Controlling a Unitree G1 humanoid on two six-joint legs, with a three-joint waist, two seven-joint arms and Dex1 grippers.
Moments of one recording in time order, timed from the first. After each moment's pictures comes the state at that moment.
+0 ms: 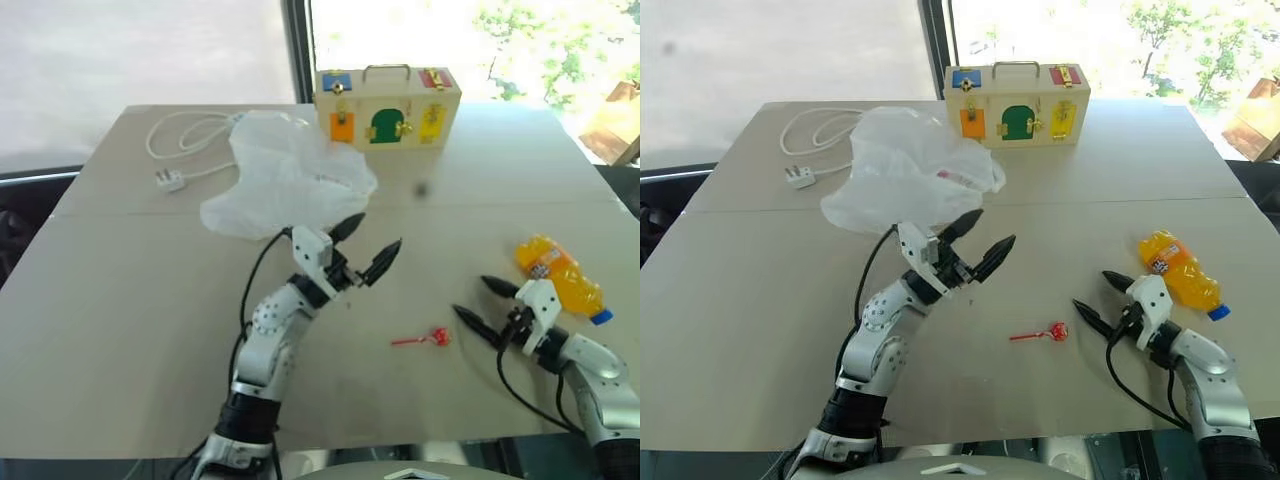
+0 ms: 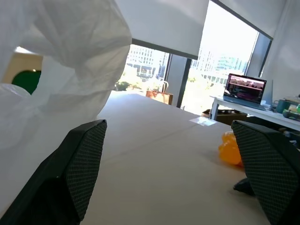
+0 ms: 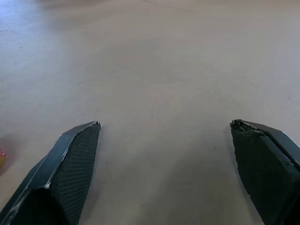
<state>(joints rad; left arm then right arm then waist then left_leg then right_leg) -0.21 0.07 -0.16 -0.11 -0.31 -0.04 -0.60 0.09 -0.48 -0.10 0.09 0.32 -0.10 0.86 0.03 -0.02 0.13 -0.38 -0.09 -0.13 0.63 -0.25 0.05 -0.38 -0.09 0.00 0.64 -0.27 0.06</state>
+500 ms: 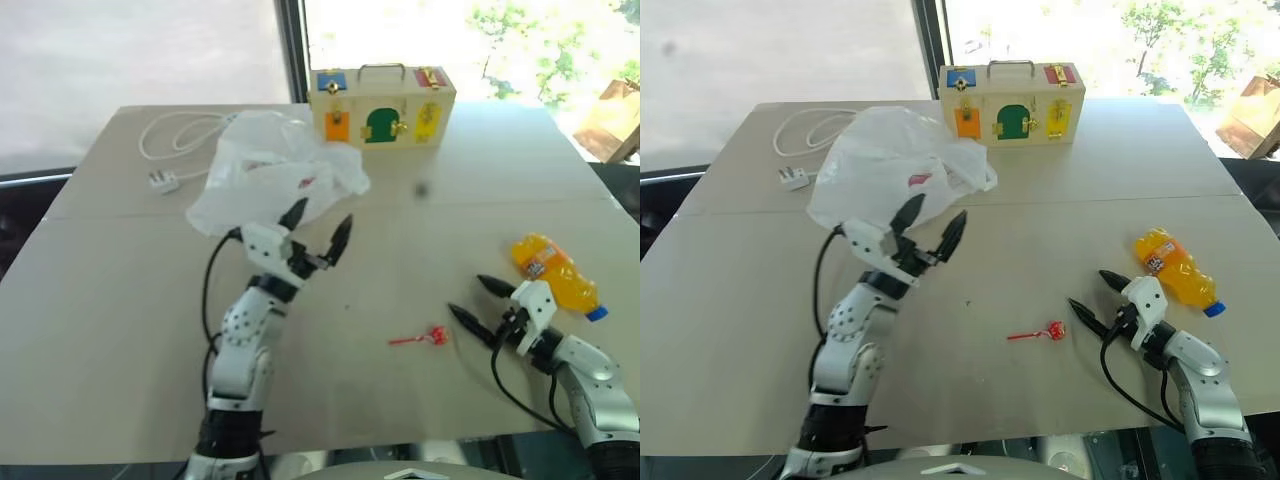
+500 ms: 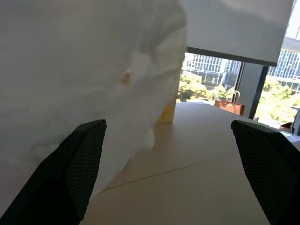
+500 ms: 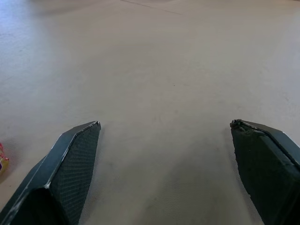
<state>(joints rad) -0.09 0.14 0.01 -0.29 -0.30 0.01 -0.40 0.08 -0.46 -0.10 0.10 0.31 -0.12 0.84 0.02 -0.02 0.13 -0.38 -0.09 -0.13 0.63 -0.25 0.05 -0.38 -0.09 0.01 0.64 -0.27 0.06</state>
